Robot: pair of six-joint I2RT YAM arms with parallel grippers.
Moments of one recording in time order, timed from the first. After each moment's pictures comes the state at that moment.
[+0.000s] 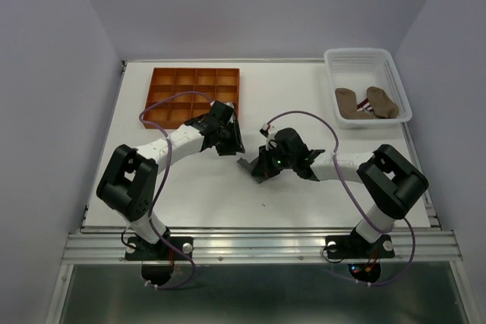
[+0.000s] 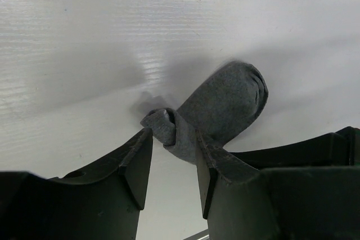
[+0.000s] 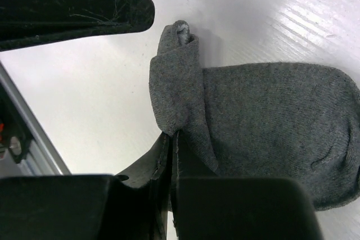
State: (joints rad) left arm -0.59 1.62 1.05 -0.40 0.11 -0.71; right arm 0.74 1.65 0.75 0.22 -0.35 0.45
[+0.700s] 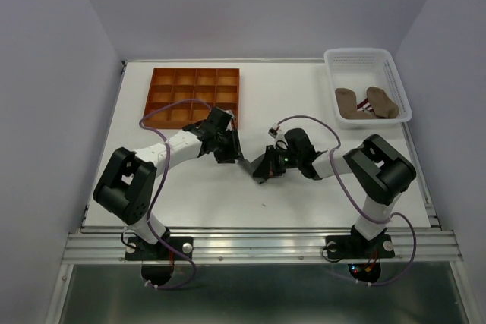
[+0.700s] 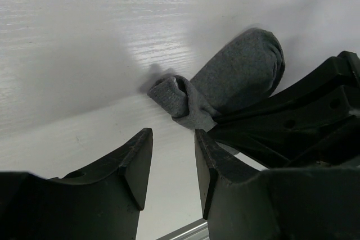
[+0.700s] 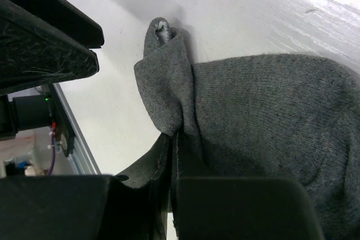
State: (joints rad) left arm -0.59 1.59 0.97 -0.39 0.17 -0.71; right arm 0.61 1.77 0.68 0.45 -0.59 0.63
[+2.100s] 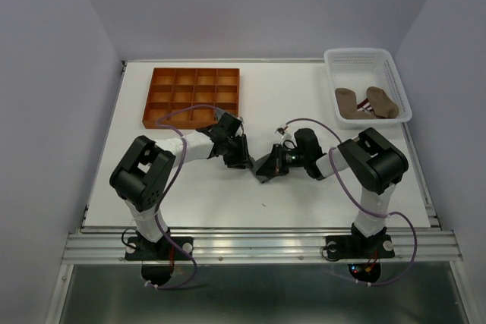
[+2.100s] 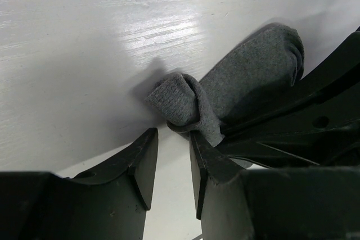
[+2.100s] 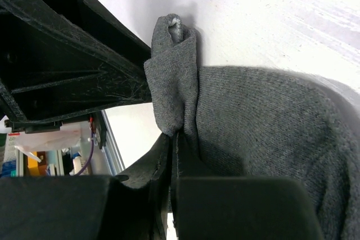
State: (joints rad) left arm -0.63 1.74 0.98 -0.27 0.23 -0.71; right arm 0.51 1.89 0.63 0.69 -0.79 0.78
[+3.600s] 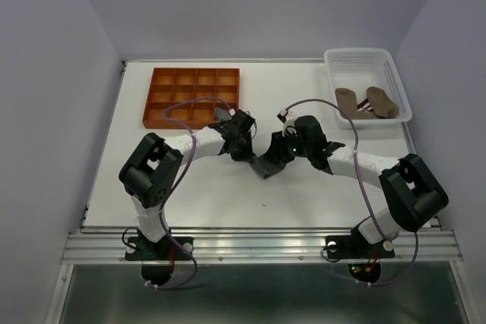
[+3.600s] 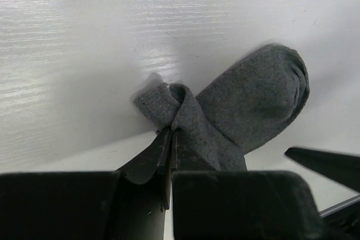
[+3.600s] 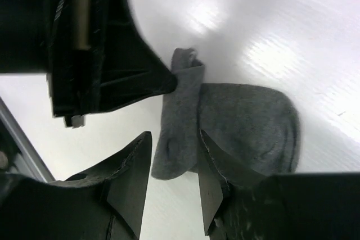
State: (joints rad) left arm -0.71 1.80 1.10 -0.33 0.03 -0.73; right arm 0.54 1.52 0.74 0.17 -0.41 0.38
